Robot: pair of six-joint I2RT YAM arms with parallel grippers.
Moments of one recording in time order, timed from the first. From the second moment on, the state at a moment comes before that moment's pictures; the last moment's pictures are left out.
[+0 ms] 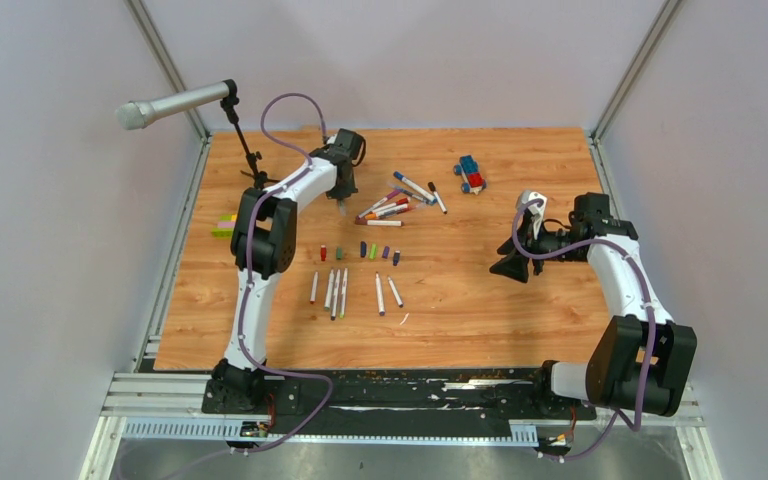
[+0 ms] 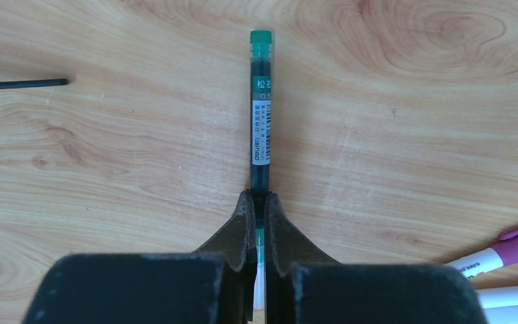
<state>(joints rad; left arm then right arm) -0.37 2.33 1.91 -0.61 -0.33 -0.47 -0.17 1.31 0.96 -0.93 -1.13 -1.03</state>
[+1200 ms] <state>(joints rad) -0.63 1.63 0.99 0.11 0.73 -0.62 0.20 1.33 1.17 -1.30 -1.07 -1.83</state>
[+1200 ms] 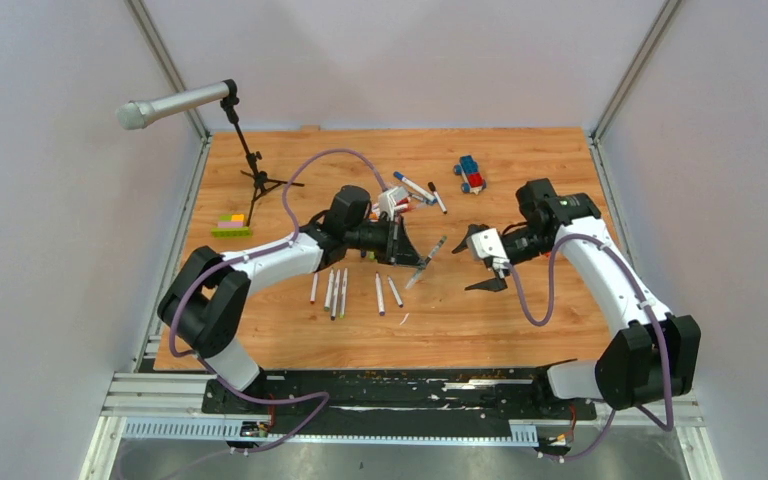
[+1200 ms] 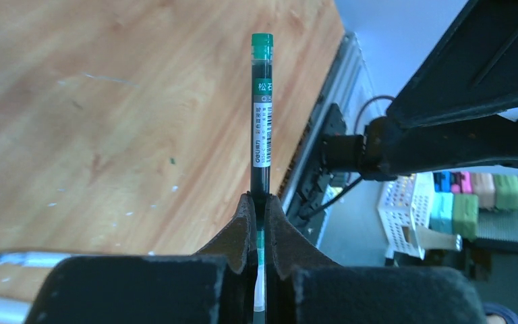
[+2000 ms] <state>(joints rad) -0.77 1.72 0.97 0.16 0.83 -0.70 0.52 1.41 1.16 -1.10 -0.62 -1.88</state>
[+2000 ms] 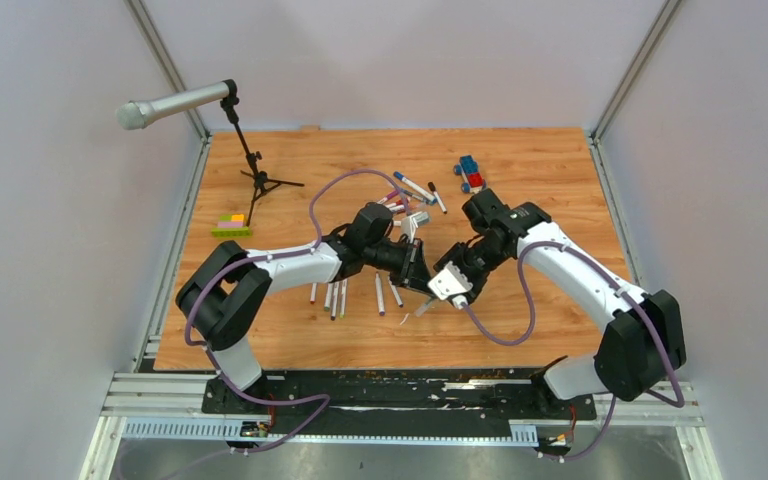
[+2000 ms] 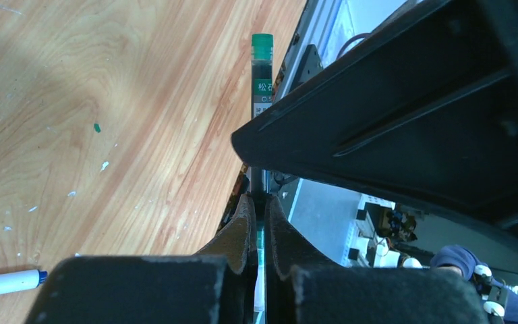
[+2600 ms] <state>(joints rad) -0.78 1.67 0.91 0.22 0.81 -0.76 0.57 1.35 1.02 -1.03 -0.61 -1.83</state>
